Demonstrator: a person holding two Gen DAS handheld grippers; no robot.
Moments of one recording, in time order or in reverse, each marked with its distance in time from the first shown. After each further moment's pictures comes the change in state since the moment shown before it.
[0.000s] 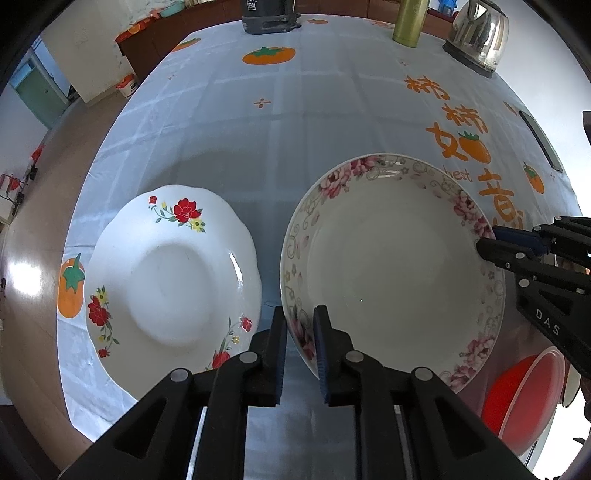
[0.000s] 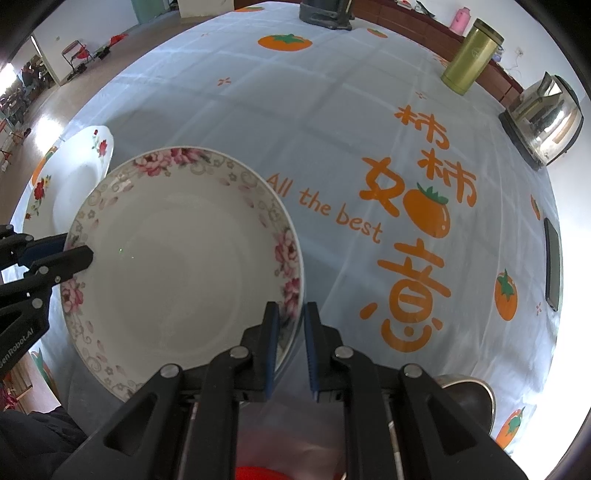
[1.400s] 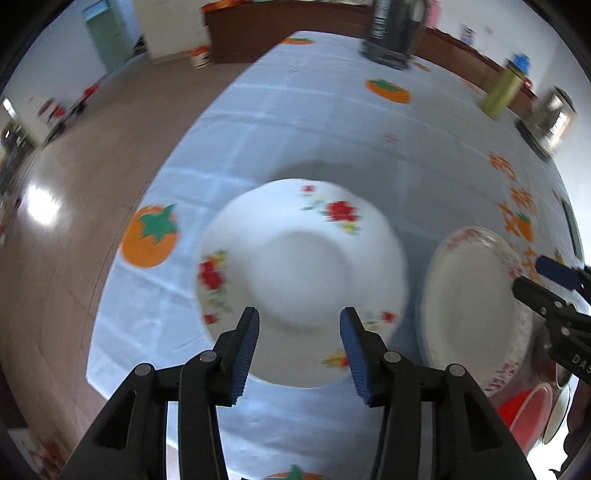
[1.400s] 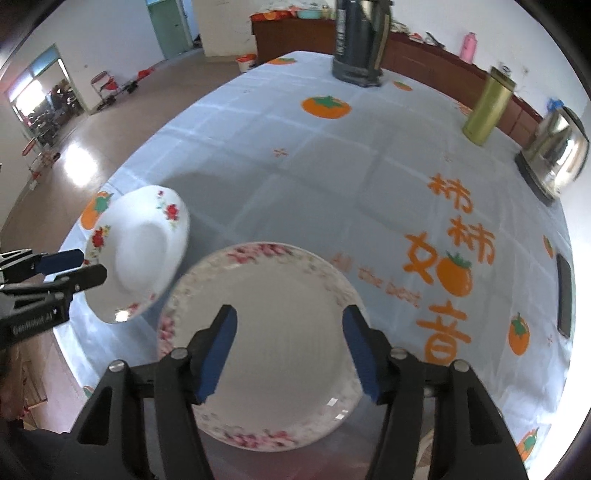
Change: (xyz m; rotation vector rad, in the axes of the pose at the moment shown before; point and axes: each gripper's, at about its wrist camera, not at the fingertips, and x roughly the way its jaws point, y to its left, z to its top) left arm -0.037 0.112 -0.022 -0.306 -0.049 0.056; right arm -0.047 0.044 0.029 -0.017 -0.173 0.119
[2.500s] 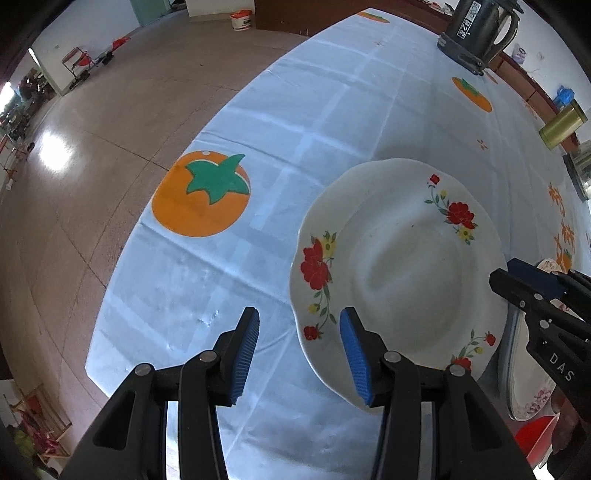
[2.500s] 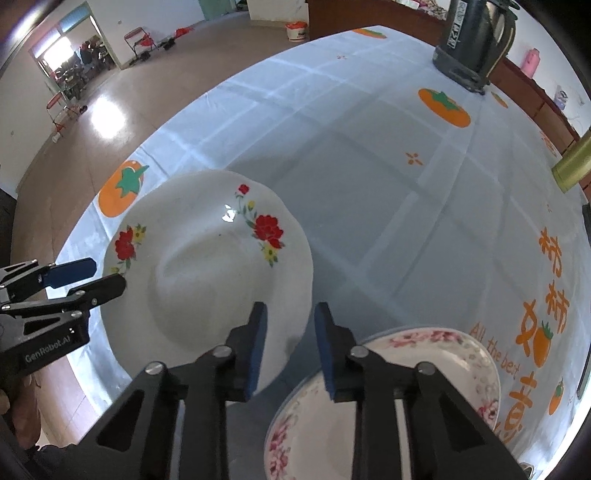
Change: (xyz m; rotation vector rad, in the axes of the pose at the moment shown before) left arm 0.056 0.076 0.011 -0.147 0.104 0.010; right arm 0.084 0.099 0.053 -0.139 0.131 0.072
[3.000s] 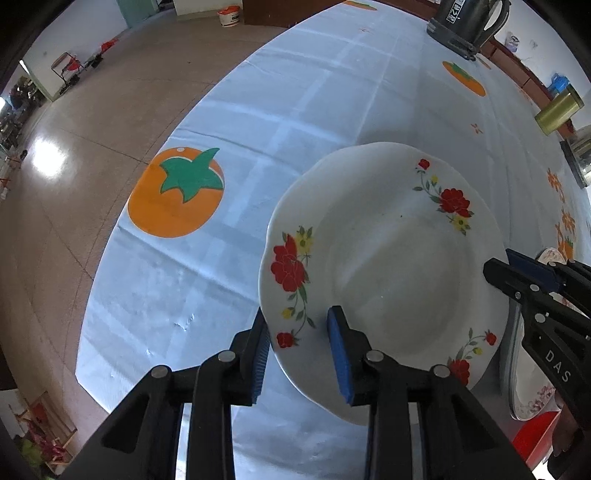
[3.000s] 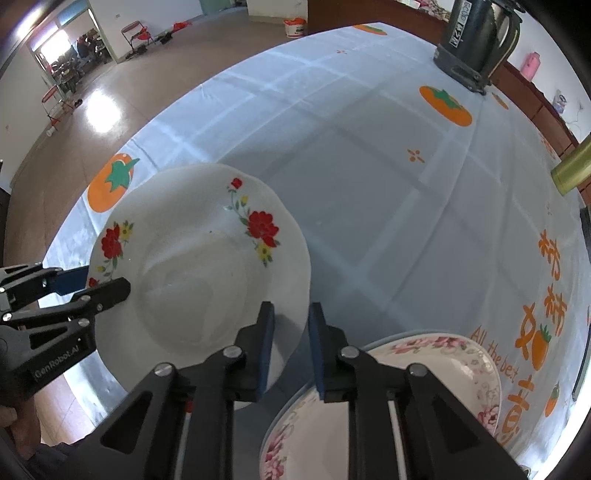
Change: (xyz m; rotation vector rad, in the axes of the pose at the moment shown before) left arm 0.019 -0.027 0.011 0.042 0.029 0.000; right arm 0.010 0.002 0.003 -0.010 0.017 -0.032
